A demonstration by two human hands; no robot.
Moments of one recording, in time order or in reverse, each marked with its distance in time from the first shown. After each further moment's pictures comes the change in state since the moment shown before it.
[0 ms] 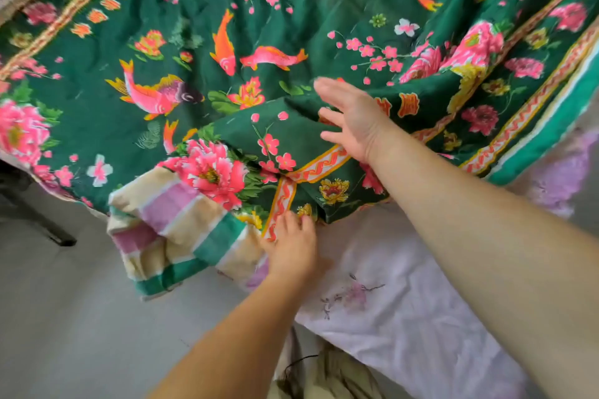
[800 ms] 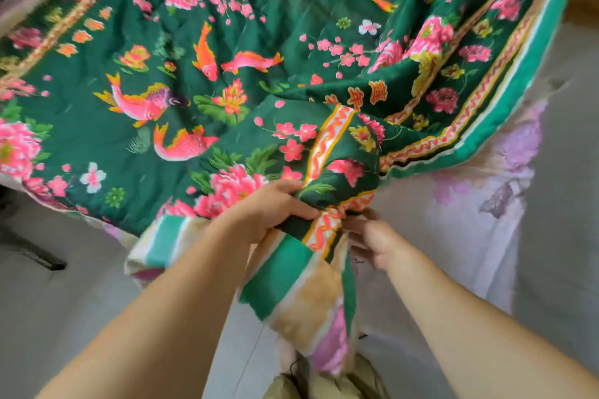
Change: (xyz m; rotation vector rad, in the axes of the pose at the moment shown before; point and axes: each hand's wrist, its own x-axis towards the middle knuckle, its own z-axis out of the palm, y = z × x) left_hand -0.039 -0.007 -0.076 -1.027 -0.343 0.070; right_hand -0.116 0.176 -0.056 0.035 0.218 0.393
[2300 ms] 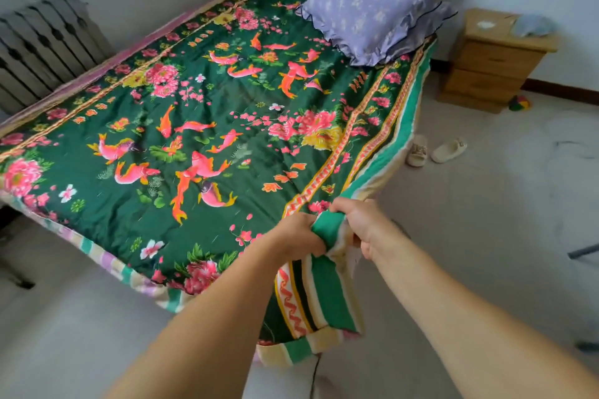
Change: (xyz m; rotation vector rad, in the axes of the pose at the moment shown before) left_hand -0.129 0.071 0.401 0.673 0.195 0.127; right_hand -0.234 -0.028 -0.310 -0.019 0.136 -0.369
